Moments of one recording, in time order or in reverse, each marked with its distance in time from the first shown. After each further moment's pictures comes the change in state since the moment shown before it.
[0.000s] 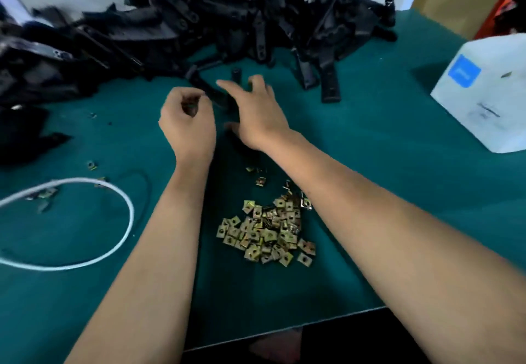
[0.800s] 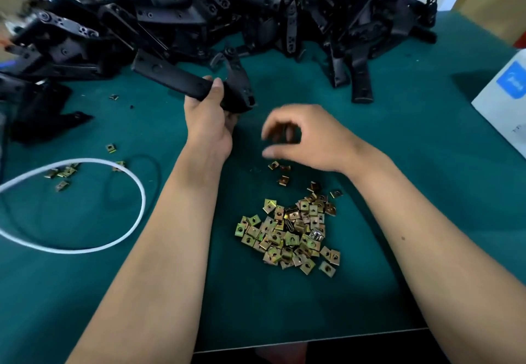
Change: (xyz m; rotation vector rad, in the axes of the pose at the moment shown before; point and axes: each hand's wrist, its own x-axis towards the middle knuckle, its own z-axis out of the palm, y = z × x) left_hand 0.022 -0.011 0.008 -0.779 -0.031 -0.724; right_hand -0.047 0.031 -0.032 0.311 -0.179 -0.290
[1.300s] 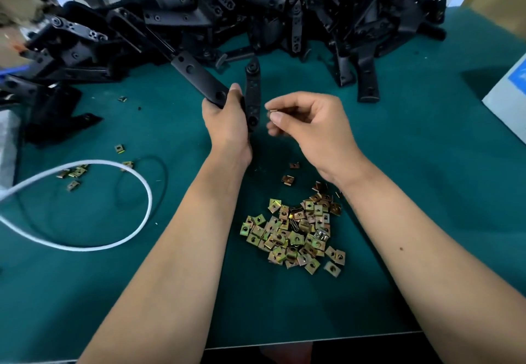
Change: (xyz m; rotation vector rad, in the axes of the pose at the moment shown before) left_hand -0.014 -0.019 0.006 0.124 0.038 0.068; right_hand 0.001 -0.007 0.028 0.751 0.404 0.141
